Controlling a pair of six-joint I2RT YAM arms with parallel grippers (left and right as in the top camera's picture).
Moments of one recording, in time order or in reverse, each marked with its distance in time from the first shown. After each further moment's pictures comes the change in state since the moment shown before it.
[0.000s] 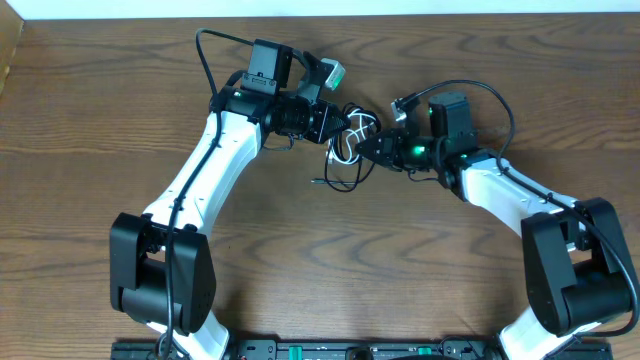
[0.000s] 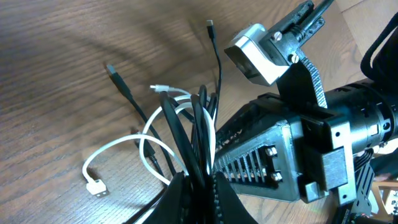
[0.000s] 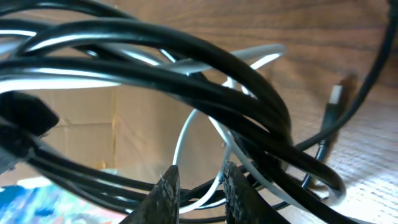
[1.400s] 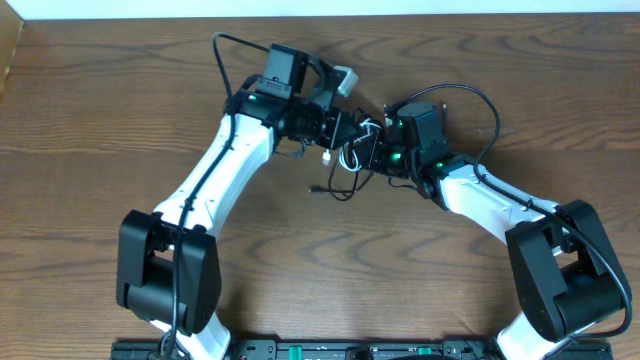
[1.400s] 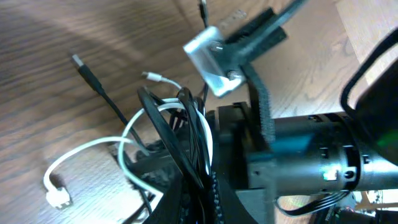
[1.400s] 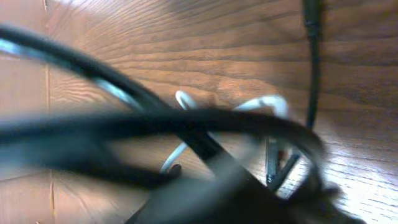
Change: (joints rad) left arm -0.060 0.011 -0.004 -0.001 0.000 -0.053; right arm 0.126 0.000 0.005 -0.034 0.376 0.064
